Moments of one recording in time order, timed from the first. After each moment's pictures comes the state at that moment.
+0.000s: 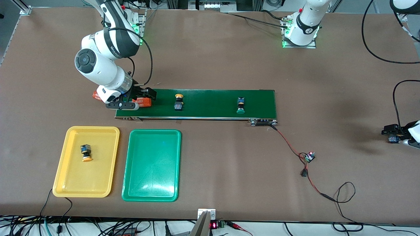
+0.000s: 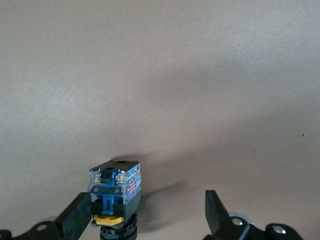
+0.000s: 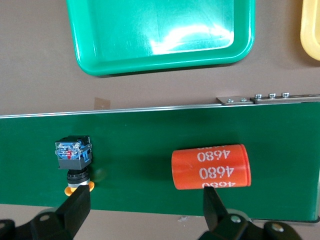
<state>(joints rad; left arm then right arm) 0.87 0.90 -0.43 -1.39 0.40 2.16 0.65 0.23 0.14 0.15 -2.15 0.23 2.27 0.31</state>
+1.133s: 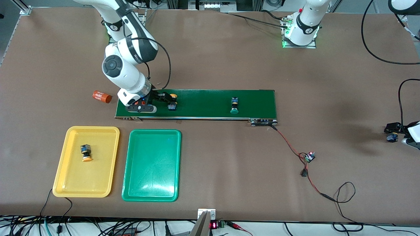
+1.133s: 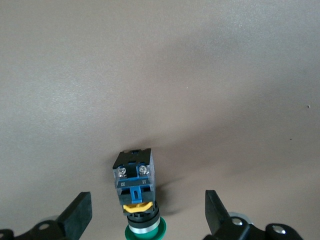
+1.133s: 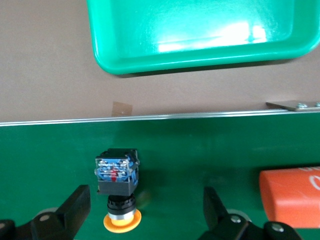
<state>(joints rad) 0.84 0.90 -0.42 -1.36 0.47 2.08 0.70 0.34 0.27 0.15 -2.14 0.18 2.44 0.41</state>
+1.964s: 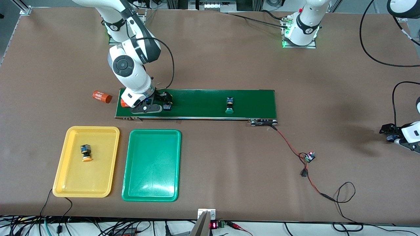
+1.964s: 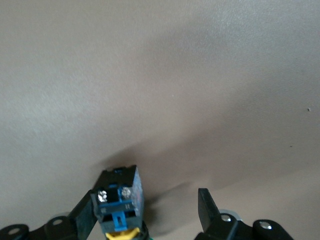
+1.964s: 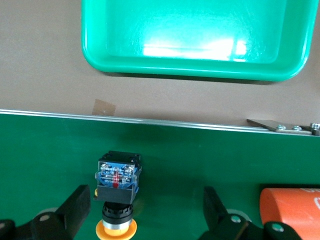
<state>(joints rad) 0.83 0.93 -0.42 -1.36 0.47 2.13 0.75 0.34 0.28 0.15 -2.12 0.03 2.41 0.42</state>
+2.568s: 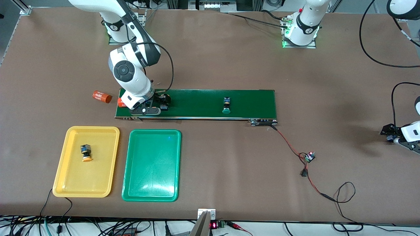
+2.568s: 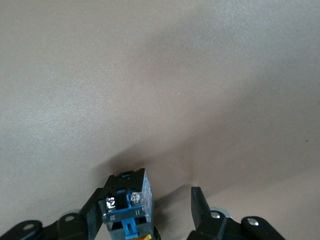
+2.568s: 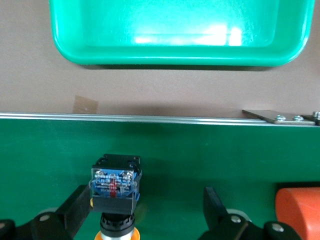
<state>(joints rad) 0.84 0.94 -0.41 -1.36 0.47 2.15 0.81 0.34 0.32 0.14 -2.11 0.03 2.40 0.44</state>
